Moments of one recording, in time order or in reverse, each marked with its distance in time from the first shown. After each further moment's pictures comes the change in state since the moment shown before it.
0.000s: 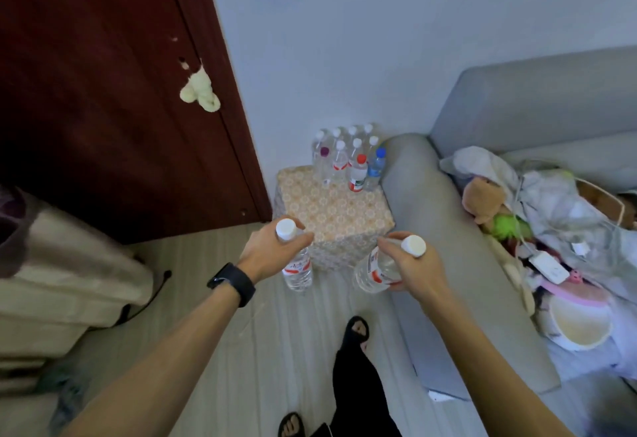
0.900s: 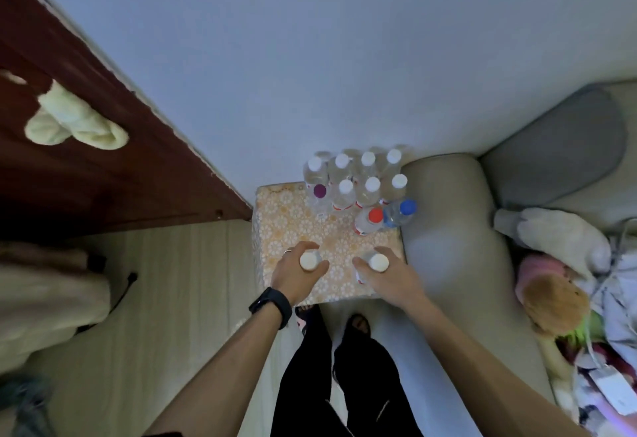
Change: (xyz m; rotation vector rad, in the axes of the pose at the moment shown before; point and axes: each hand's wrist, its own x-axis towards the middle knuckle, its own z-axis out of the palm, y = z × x) left_hand 0.369 -0.023 0.123 -0.142 -0.159 -0.283; right_hand 0.406 -0.021 0.094 -0.696 -0.361 0.279
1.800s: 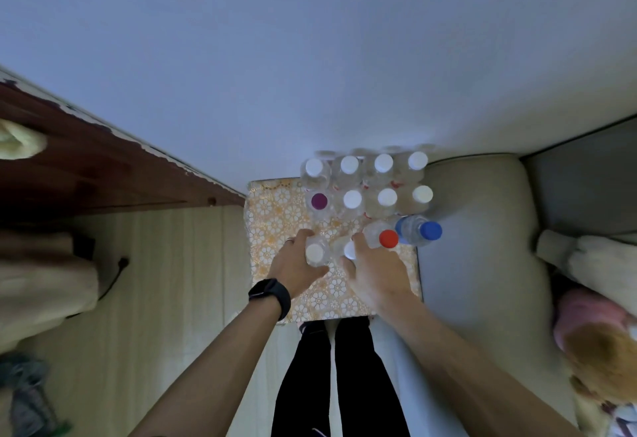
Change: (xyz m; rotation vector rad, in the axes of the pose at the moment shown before) left_hand 0.115 -0.012 0.022 0.245 -0.048 -0.072; right_hand 0.111 -0.031 0.023 -0.587 0.081 -0.378
